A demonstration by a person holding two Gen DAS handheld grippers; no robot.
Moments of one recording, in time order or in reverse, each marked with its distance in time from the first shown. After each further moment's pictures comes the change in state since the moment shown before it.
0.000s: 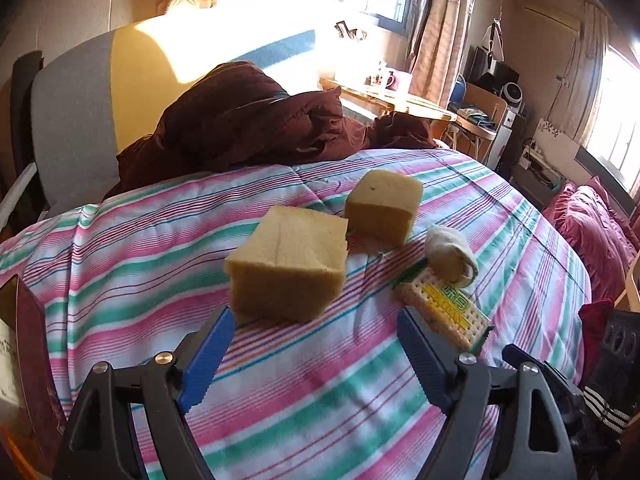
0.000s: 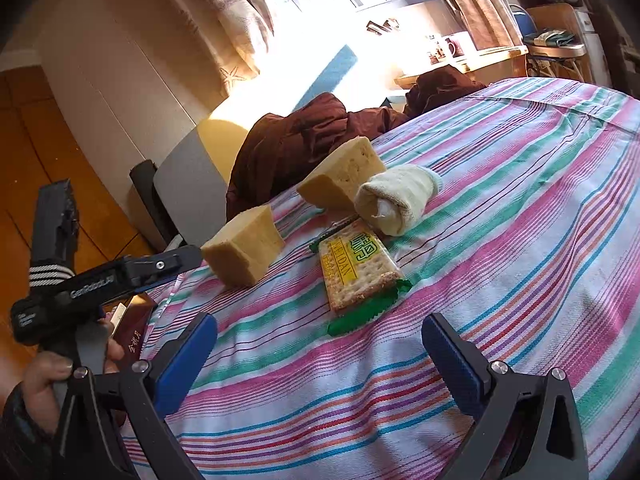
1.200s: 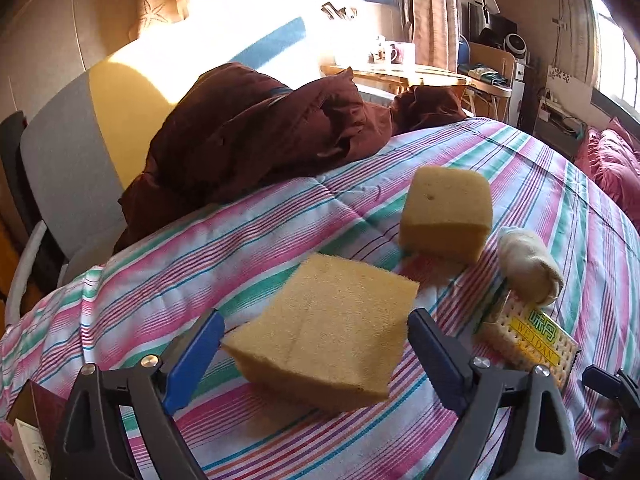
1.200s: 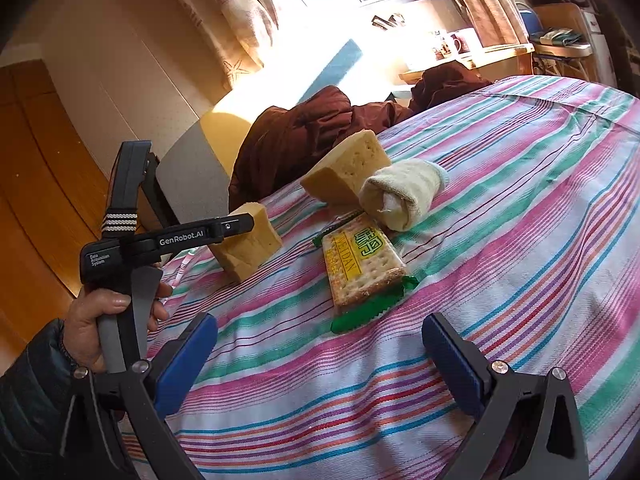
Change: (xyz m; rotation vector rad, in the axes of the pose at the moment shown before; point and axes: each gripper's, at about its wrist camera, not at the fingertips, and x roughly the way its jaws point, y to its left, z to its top) left arm 0.064 0.005 0.042 0.167 0.046 0.105; right arm 0.005 0.000 -0.001 -0.014 0.024 0.008
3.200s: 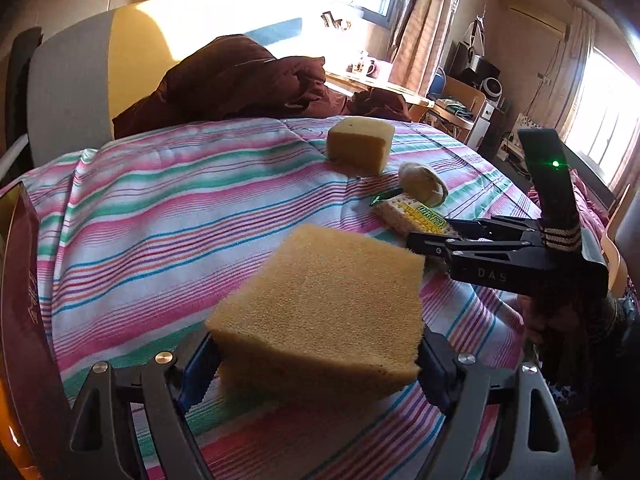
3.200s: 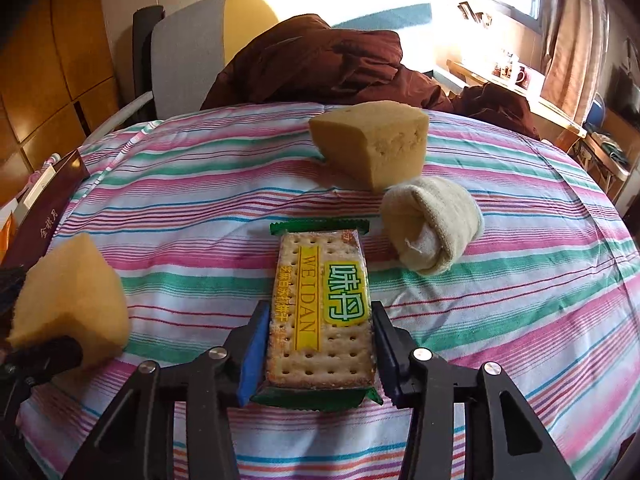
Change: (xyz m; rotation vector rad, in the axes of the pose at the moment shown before) left arm -0.087 -0.008 -0.135 -0.188 -0.027 -0.225; right arm 0.061 0.036 0.028 -0.449 0.313 -0.247
